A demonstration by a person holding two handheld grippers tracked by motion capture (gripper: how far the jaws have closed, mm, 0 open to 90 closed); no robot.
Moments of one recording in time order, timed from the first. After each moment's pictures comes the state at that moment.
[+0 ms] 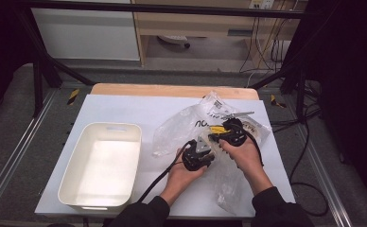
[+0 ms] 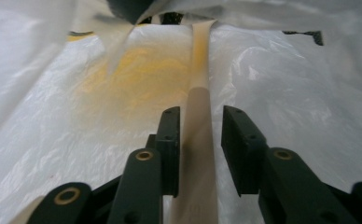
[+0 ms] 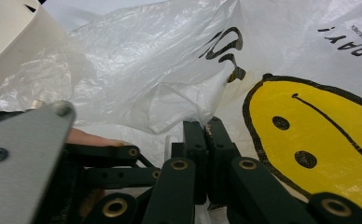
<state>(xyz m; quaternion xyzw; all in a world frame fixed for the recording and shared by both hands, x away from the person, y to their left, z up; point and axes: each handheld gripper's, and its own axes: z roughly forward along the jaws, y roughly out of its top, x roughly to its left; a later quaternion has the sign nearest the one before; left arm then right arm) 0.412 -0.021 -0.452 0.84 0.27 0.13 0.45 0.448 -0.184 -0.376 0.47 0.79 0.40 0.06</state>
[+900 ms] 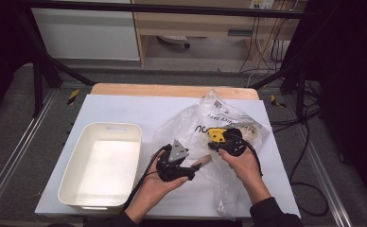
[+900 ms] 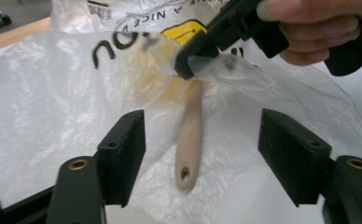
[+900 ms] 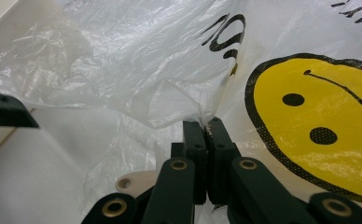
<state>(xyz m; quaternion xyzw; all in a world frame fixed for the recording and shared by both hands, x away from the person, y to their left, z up) 0.352 0.049 -0.387 0.82 0.29 0.16 0.46 0.427 -0.184 -0.400 0.47 0.78 0.40 0.06</state>
